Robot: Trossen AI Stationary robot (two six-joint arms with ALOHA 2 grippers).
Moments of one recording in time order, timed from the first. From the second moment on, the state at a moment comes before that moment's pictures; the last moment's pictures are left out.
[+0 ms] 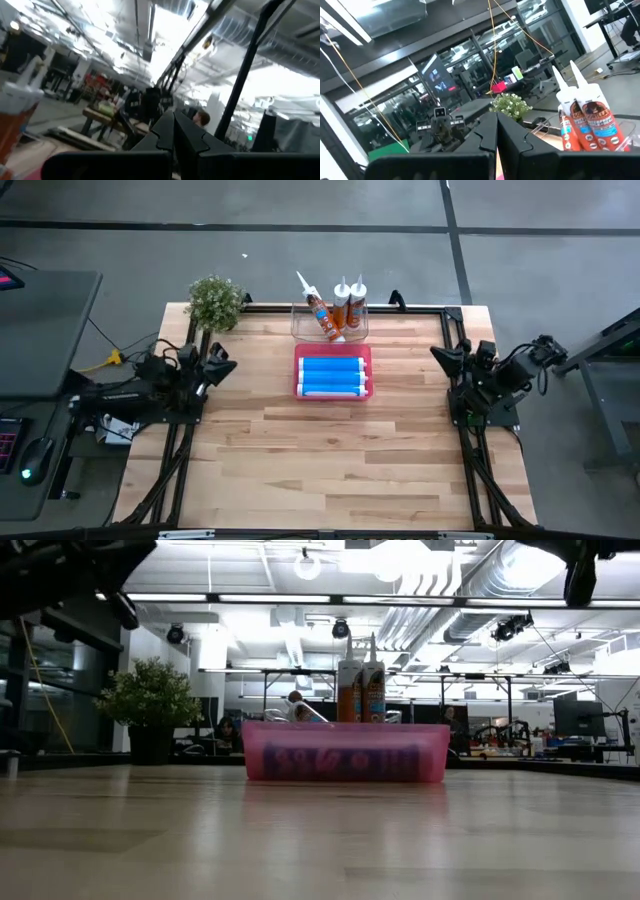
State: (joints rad) left arm 0.13 0.04 0.02 0.51 0.05 -0.48; right arm 0.55 0.18 0.33 0.27 0.98 0.20
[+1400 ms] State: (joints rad) left arm 0.13 0.01 0.04 0.32 -0.01 -0.34; right arm 0.10 0.17 0.01 0.16 0.46 0.37
